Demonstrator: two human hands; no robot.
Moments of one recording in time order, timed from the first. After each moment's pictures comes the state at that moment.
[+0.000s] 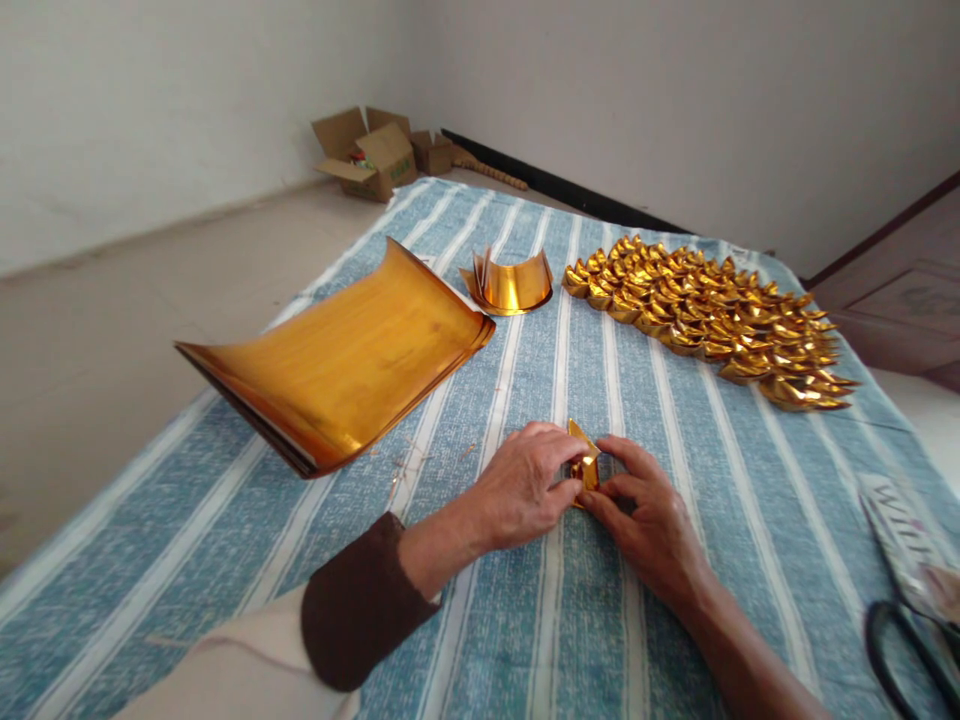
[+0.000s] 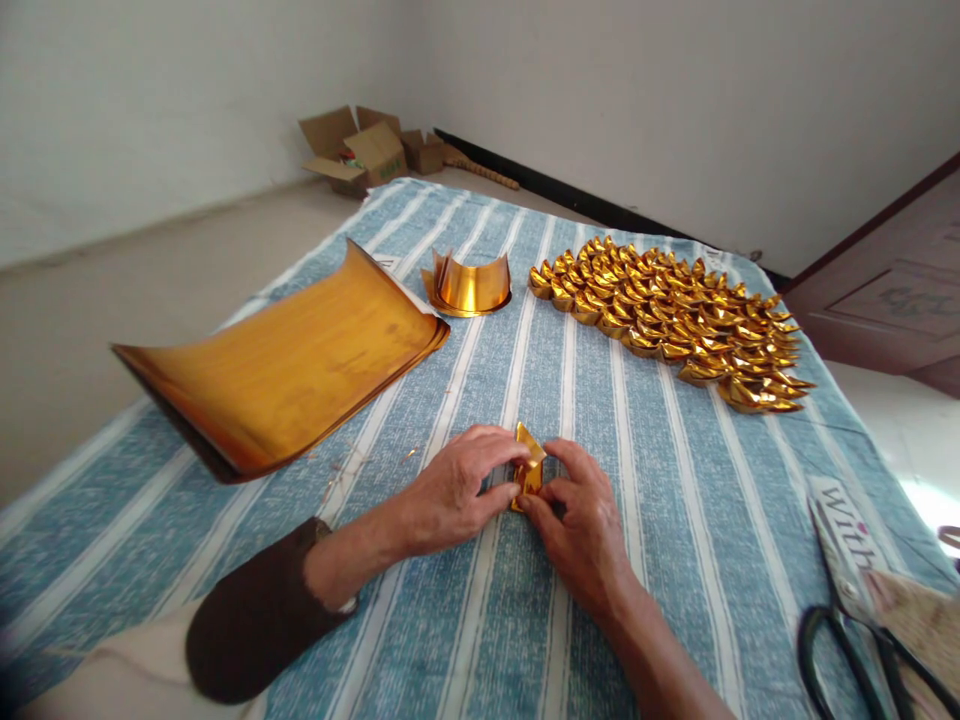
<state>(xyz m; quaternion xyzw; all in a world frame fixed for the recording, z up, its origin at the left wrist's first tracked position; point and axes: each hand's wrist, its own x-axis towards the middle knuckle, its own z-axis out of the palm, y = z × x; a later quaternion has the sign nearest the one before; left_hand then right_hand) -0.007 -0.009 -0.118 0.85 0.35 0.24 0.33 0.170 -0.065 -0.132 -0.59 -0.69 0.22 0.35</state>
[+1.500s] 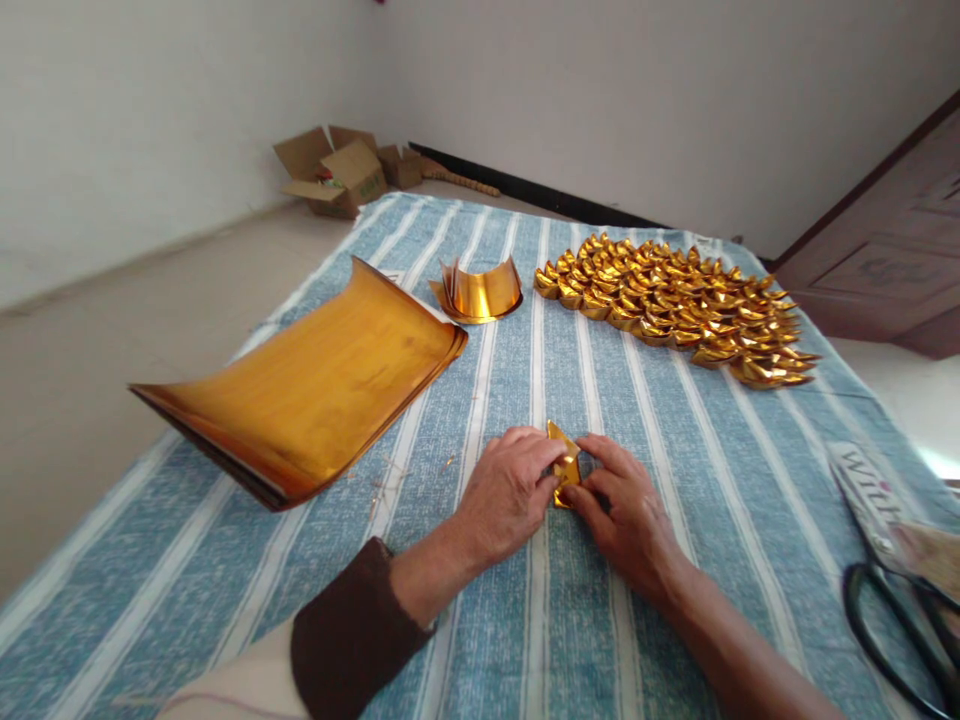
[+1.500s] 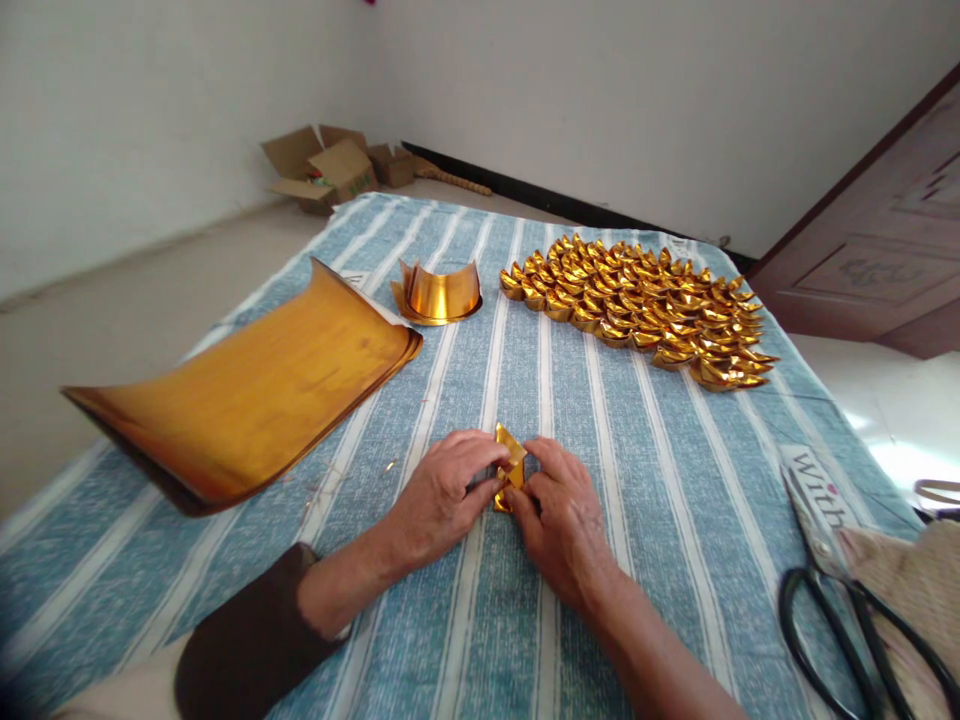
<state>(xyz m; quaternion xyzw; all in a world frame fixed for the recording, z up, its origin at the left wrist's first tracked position) -0.002 -0.013 -0.121 0.85 0.38 0.24 0.25 0.168 -0.067 -0.142 -0.57 -0.74 0.12 0.33</state>
